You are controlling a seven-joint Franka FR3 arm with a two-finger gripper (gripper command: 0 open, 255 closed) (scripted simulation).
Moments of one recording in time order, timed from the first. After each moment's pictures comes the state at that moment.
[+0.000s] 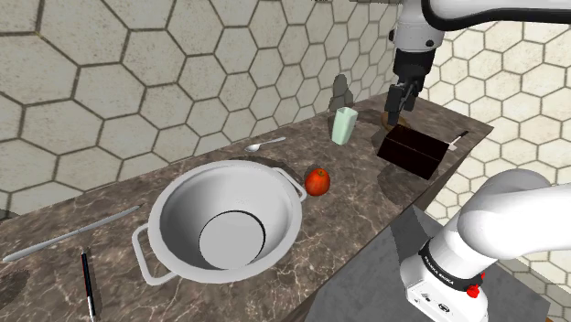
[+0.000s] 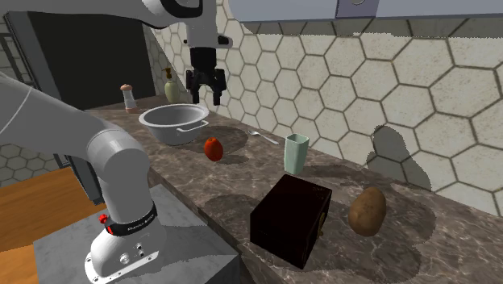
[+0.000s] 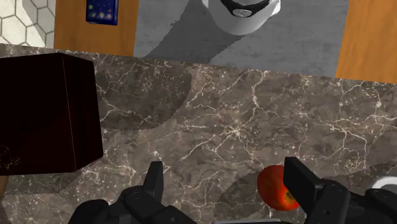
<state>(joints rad) -0.01 -0.78 0.06 -2.42 -0.10 1.50 -0.12</state>
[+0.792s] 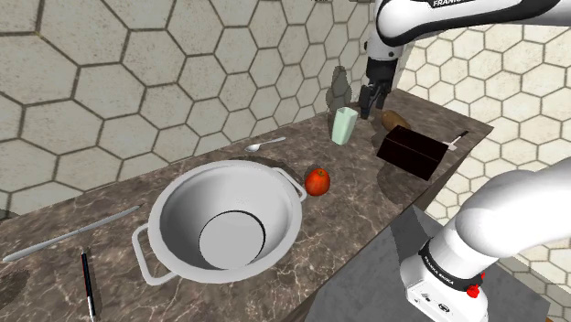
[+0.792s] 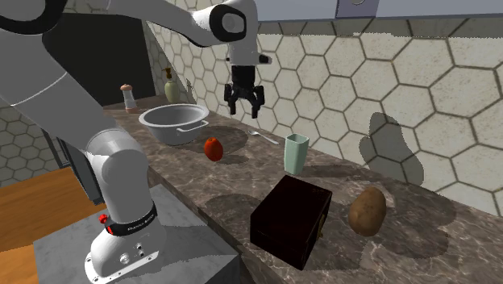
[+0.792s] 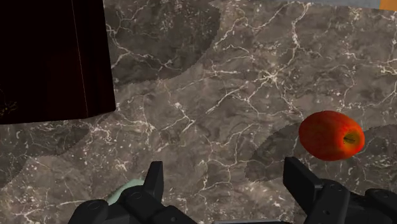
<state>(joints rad) -0.05 -0.45 -0.05 -2.33 -0.13 1.78 -0.21</state>
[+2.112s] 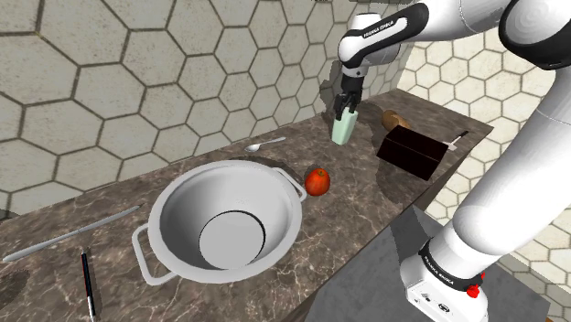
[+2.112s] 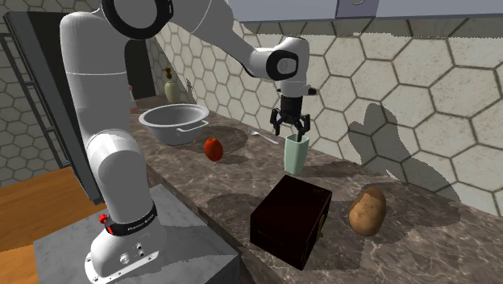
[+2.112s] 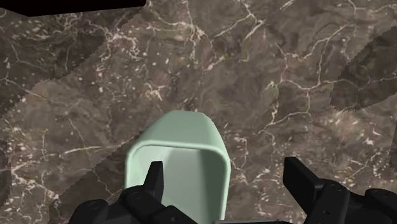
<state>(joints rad) -0.11 0.09 -0.17 -2.04 -0.03 2.08 -0.39</state>
